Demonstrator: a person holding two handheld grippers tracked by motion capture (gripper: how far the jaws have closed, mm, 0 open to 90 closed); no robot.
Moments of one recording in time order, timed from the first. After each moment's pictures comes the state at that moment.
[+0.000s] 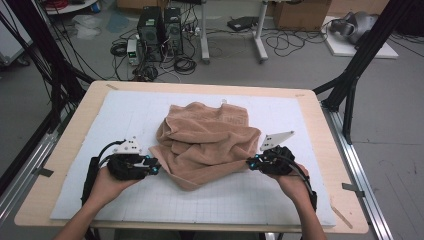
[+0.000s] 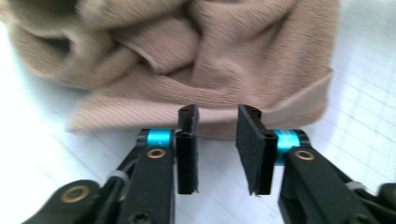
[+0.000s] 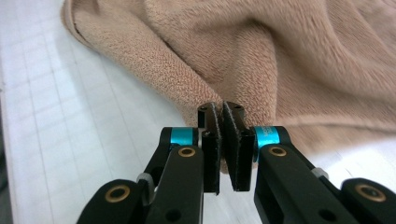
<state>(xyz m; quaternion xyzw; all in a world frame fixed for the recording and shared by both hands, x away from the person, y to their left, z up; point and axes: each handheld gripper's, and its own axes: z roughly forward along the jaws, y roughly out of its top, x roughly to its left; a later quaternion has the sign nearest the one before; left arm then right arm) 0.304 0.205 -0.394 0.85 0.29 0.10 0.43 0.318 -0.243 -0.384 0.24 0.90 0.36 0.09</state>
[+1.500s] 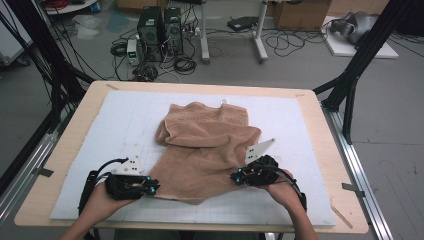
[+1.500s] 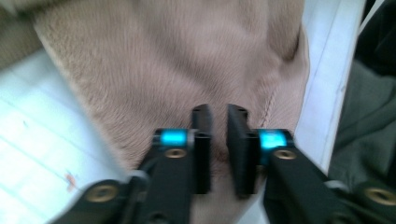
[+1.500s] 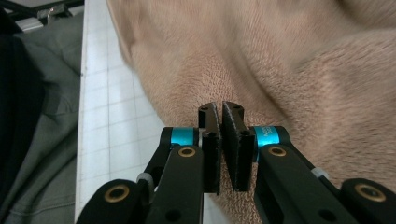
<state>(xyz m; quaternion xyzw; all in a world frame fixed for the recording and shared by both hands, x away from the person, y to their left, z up) 0.263 0.198 -0.403 0.88 0.23 0.06 0.41 0.309 -0.205 -0.400 0.14 0.91 0.38 0.00</state>
